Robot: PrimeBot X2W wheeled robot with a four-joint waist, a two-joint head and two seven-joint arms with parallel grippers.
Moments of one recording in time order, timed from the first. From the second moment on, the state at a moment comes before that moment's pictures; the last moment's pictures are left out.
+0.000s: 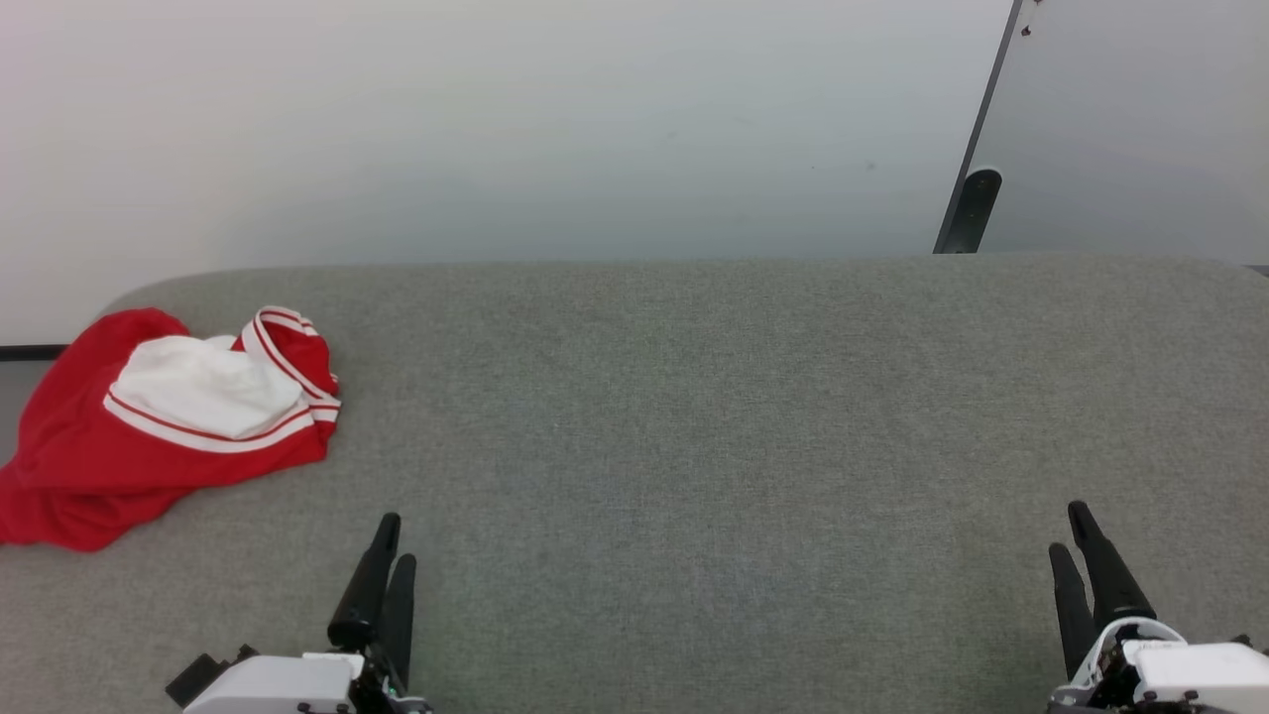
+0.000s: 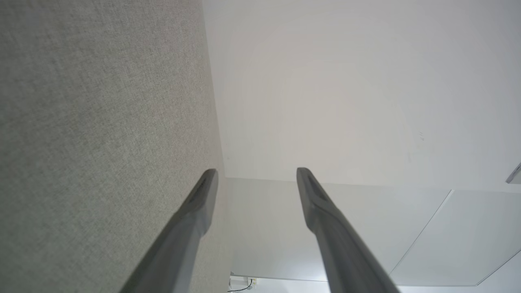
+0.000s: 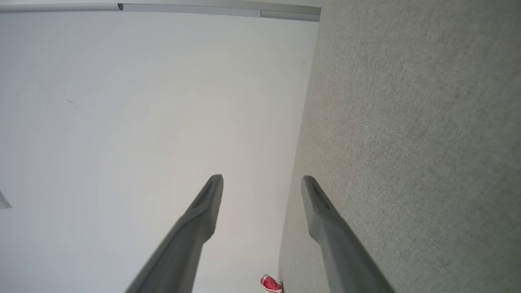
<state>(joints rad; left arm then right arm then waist) -0.06 0.04 0.05 0.27 -1.62 -0.13 0.07 -0.06 -0.05 -0.09 0.26 1.58 0.13 0.06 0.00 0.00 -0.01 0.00</state>
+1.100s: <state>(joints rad) -0.06 0.10 -0.09 0.24 -1.03 -0.09 -0.07 -0.01 -0.05 -0.09 0.20 0.91 0.13 -0.07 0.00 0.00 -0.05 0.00</state>
